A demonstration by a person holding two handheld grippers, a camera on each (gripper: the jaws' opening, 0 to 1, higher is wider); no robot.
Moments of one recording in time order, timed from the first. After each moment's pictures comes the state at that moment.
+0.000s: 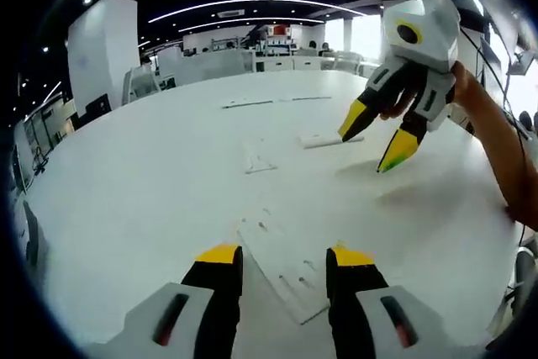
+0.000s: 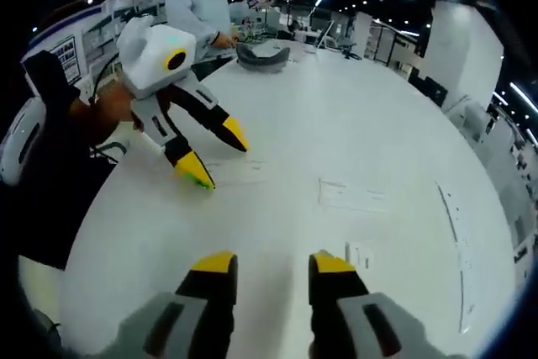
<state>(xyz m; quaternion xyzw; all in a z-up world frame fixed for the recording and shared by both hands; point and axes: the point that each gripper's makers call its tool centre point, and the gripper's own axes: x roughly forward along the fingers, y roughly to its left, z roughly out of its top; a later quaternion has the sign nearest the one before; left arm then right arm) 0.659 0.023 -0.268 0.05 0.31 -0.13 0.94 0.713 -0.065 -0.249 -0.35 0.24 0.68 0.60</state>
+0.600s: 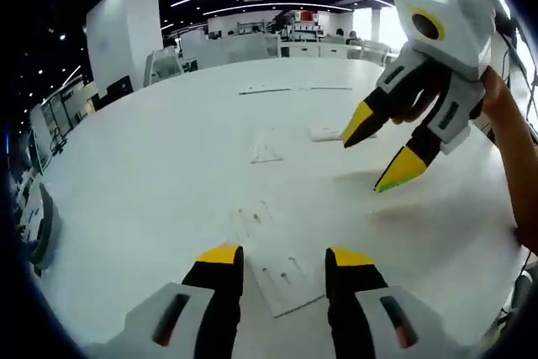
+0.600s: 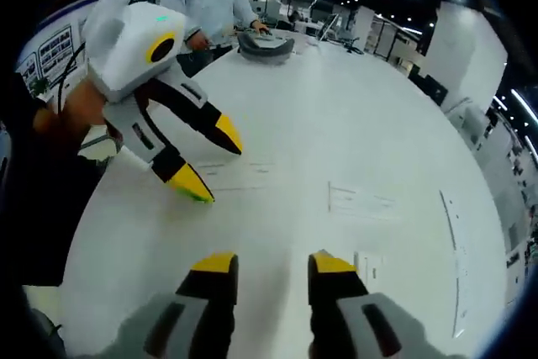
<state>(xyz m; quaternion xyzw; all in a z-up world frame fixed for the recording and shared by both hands) 0.646 0.017 -0.269 0.04 0.36 -0.05 0.93 0.699 -0.052 -0.247 -0.38 0.24 0.66 0.60</state>
